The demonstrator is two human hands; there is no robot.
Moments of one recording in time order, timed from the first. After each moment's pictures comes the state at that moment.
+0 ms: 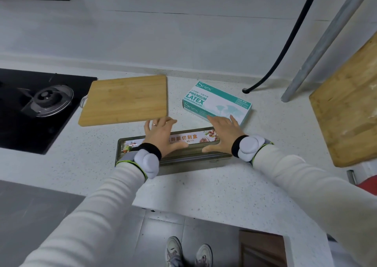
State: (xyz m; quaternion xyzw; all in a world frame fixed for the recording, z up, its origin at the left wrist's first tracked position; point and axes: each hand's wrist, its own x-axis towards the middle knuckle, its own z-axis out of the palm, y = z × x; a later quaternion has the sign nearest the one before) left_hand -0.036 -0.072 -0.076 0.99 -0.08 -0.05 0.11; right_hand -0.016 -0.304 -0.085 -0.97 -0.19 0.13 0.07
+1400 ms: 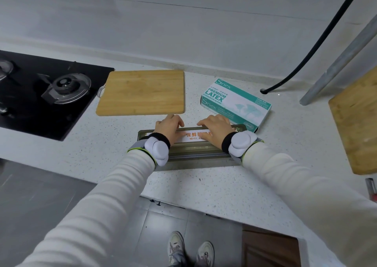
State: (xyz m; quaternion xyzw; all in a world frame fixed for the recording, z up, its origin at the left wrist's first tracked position) left_hand -0.035 -0.037 -0.062 0.97 -0.03 -0.11 0.20; right_hand -0.019 -0.214 -0.070 -0.97 -0.20 0.13 0.11
